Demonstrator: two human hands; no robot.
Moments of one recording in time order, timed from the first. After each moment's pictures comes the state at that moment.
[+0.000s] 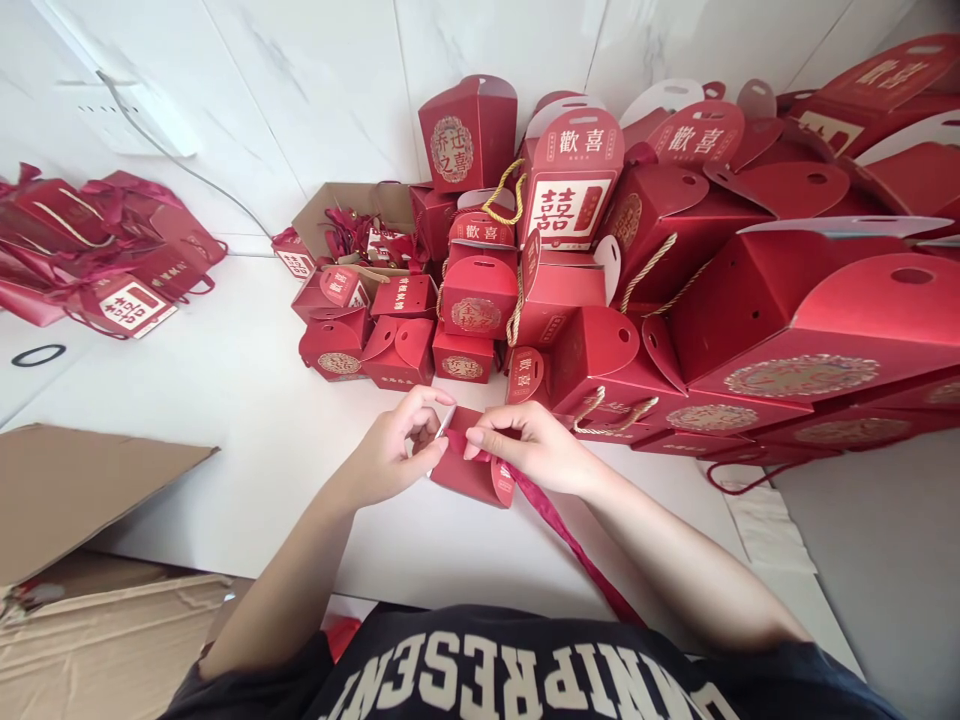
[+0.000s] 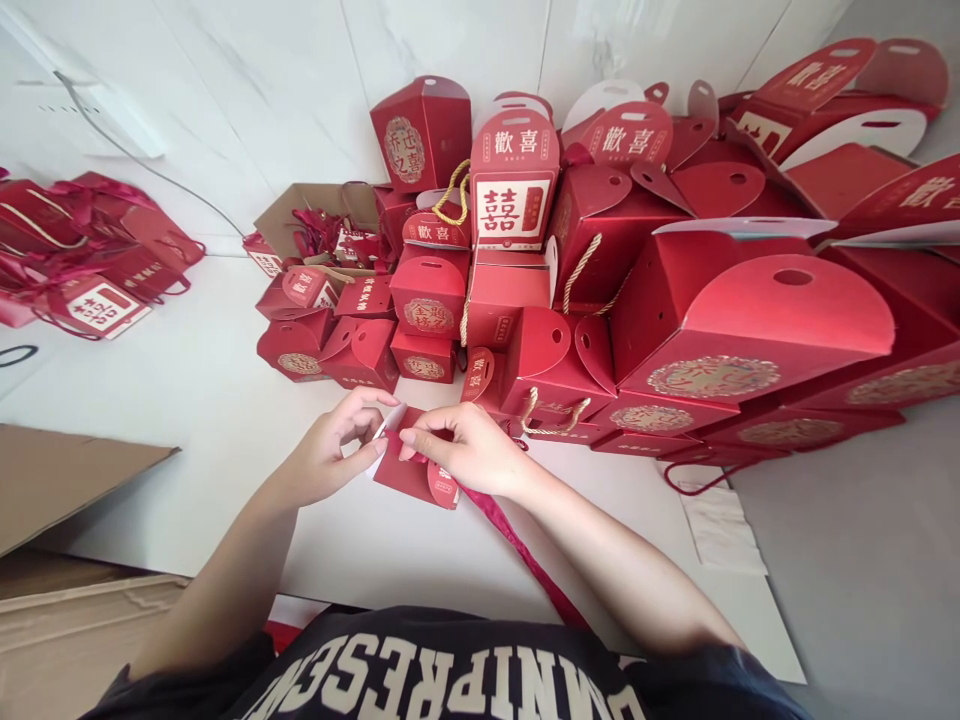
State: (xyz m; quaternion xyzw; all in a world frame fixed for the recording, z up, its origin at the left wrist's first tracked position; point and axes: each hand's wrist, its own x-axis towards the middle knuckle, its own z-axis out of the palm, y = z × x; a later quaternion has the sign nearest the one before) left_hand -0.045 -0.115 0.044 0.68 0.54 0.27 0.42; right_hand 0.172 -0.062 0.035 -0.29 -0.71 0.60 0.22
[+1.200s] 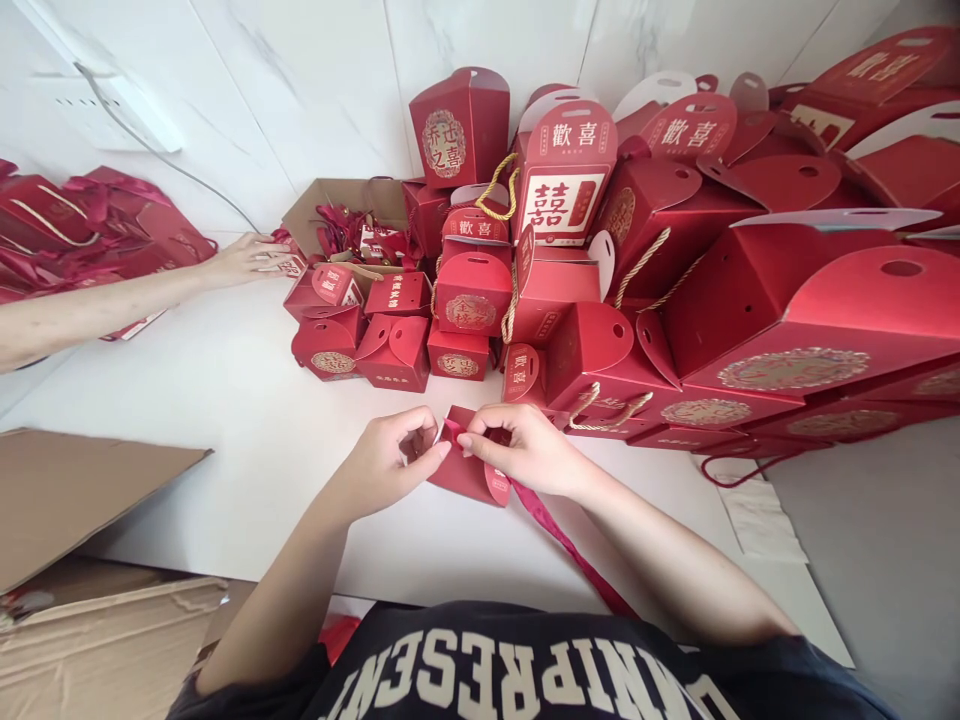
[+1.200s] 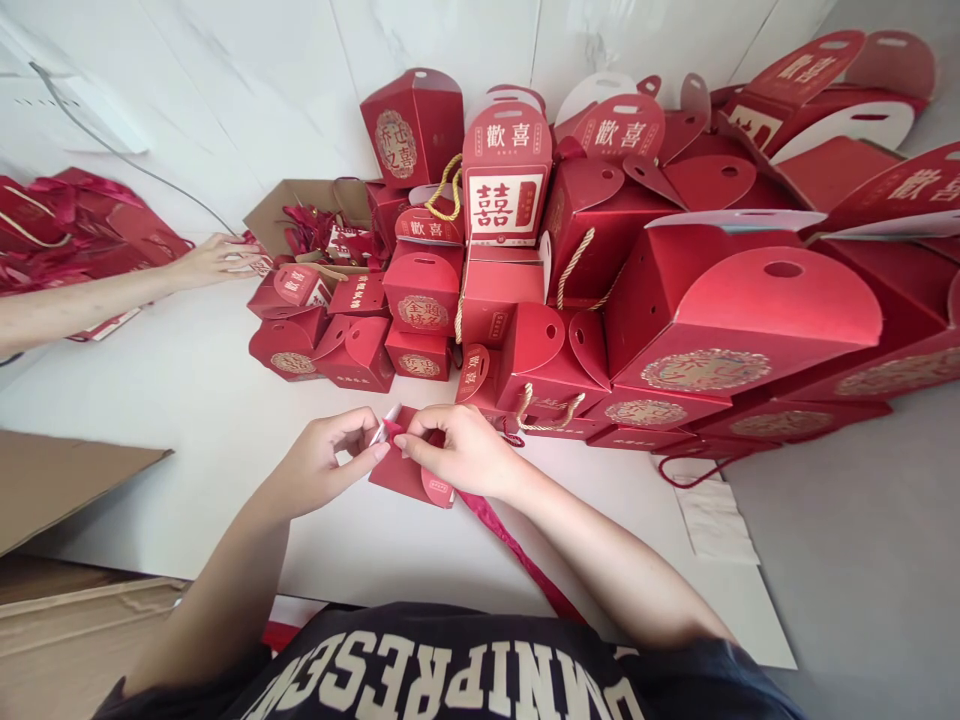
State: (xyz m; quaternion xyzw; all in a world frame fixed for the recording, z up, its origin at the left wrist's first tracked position) left_hand -0.044 -0.121 0.042 0.66 0.57 0.26 0.41; right_hand 0.169 -0.066 0.034 -0.32 -0.76 0.50 0.25
